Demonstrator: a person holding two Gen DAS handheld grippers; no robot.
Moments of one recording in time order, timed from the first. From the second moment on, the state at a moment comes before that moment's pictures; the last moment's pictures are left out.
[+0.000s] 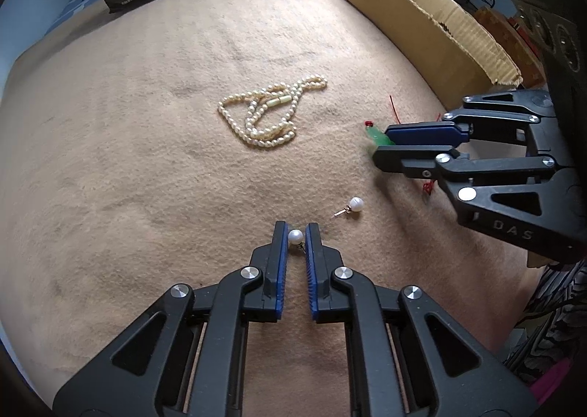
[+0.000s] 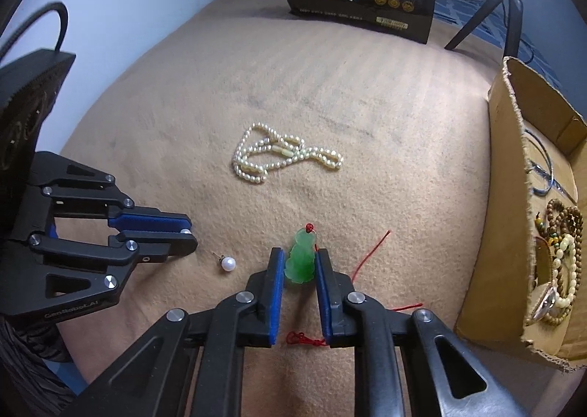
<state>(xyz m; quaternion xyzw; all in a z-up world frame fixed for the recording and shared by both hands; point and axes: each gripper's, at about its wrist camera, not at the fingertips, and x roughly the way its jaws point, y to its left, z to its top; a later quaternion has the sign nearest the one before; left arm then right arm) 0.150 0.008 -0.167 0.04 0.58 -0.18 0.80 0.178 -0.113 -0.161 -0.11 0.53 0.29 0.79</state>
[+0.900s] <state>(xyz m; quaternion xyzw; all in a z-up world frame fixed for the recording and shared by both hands) 0.171 -0.007 -0.078 -0.02 0.47 -0.18 0.86 0.191 -0.184 -0.038 -0.01 0.41 0.26 0.87</state>
